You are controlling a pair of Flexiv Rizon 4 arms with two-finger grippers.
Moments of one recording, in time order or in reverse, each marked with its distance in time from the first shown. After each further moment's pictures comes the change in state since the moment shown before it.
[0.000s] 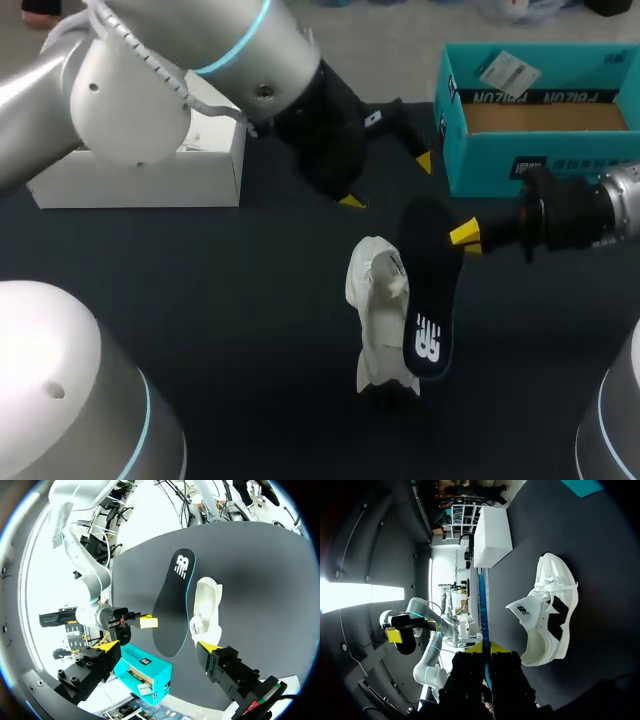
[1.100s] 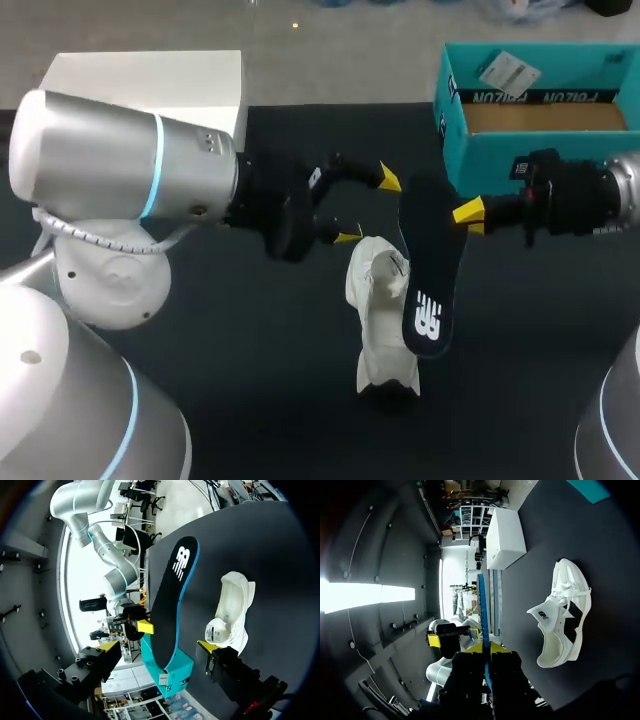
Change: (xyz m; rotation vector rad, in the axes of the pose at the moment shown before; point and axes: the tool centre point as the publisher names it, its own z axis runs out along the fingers) left arm 0.033 -0.014 0.014 -0.120 -0.432 -0.065; right arm 0.036 0.009 -0.008 -0.005 0.104 -0.009
